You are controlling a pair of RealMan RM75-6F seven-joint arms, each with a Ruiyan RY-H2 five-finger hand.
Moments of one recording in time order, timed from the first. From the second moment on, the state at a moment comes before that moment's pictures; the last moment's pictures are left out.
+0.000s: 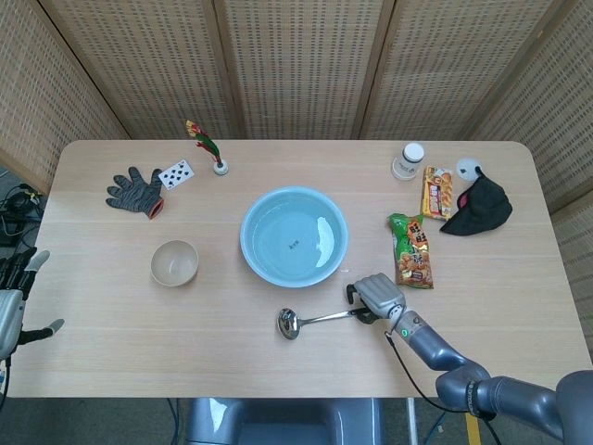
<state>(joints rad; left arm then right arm) -0.10 -1.03 -0.06 -1.78 1.38 1.41 0.14 0.70 -1.59 0.09 -1.29 -1.24 0.66 -0.12</state>
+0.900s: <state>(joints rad) -0.10 -1.03 -0.06 -1.79 1.37 1.42 0.13 0.71 -1.63 0.06 -1.24 -1.22 0.66 -0.14</state>
